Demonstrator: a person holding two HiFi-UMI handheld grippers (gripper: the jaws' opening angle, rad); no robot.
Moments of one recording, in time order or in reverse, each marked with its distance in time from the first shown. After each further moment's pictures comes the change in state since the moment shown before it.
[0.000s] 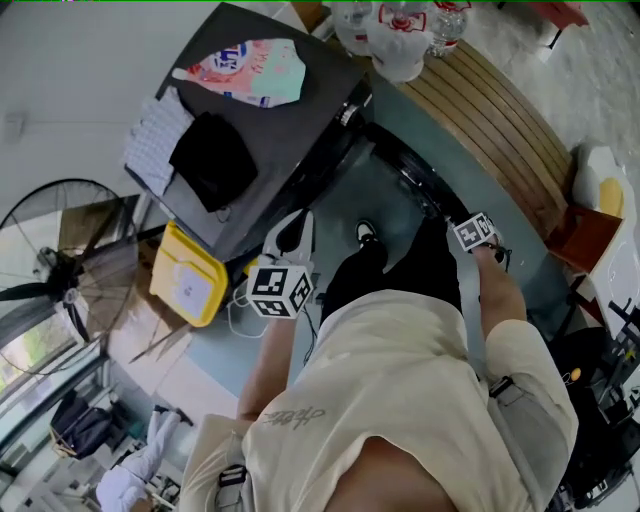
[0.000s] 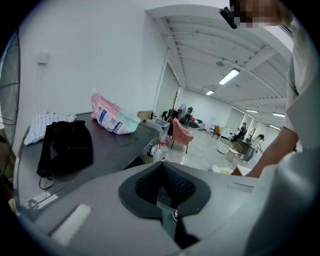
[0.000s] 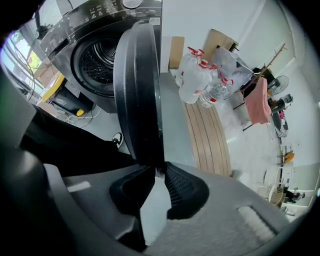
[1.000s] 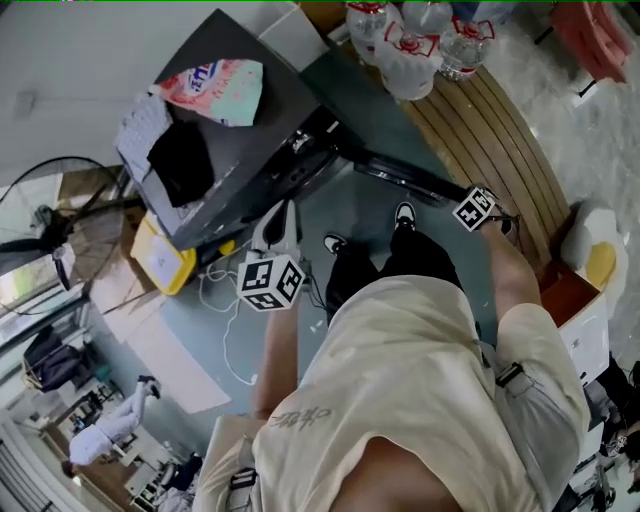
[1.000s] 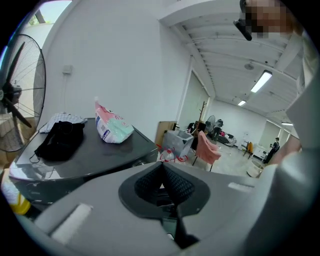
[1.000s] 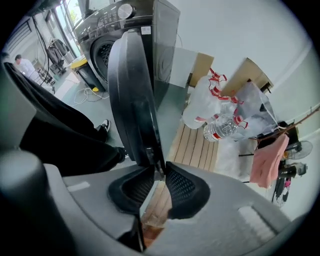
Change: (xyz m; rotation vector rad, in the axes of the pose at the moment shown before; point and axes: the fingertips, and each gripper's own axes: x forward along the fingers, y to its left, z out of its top) left arm 0.098 -0.077 0.067 -0.186 -0.139 0.340; right arm 0.018 -0.219 0.111 -0.510 -0.099 0.051
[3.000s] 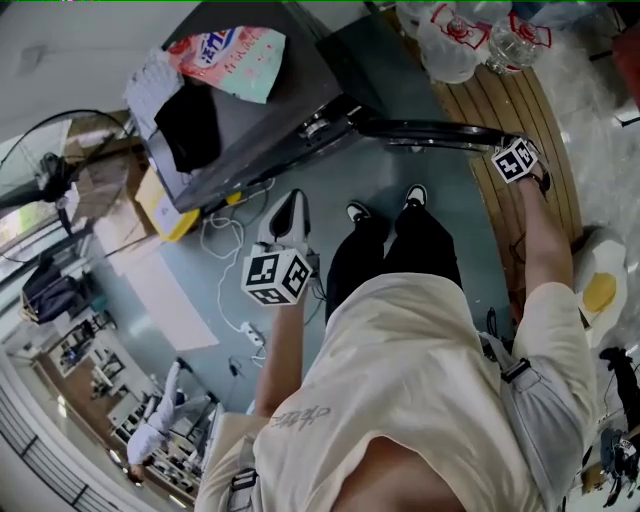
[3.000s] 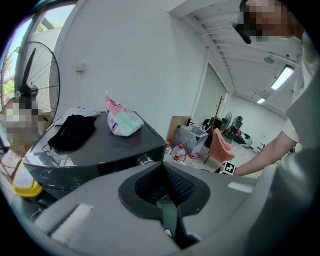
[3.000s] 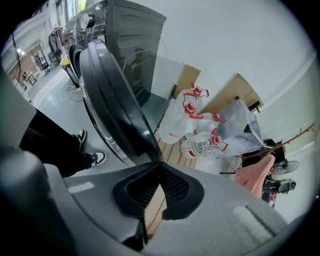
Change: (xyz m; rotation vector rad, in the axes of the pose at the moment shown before) left arm 0.008 -0.004 -0.003 -0.083 0.075 0.174; right arm 0.009 -0.190 0.087 -0.077 -0.097 -0.155
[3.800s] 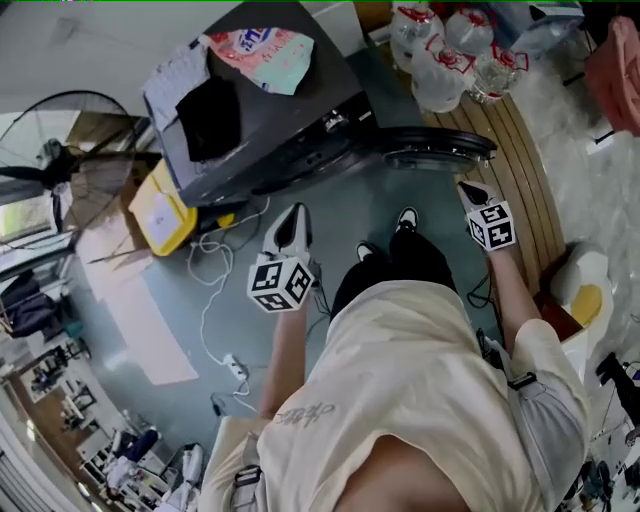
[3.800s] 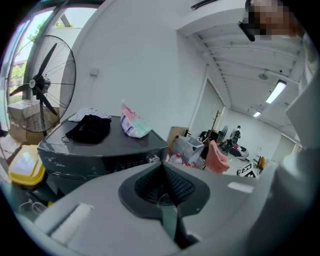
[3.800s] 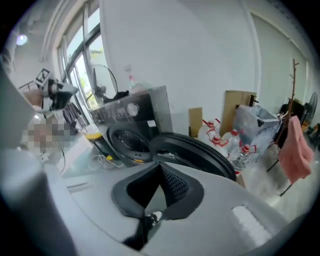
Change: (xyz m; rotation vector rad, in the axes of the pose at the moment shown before) left arm -0.069 0.029 -0.037 -0.069 -0.131 -0.047; right arm -0.193 0.170 0.069 0.375 -0.522 0.250
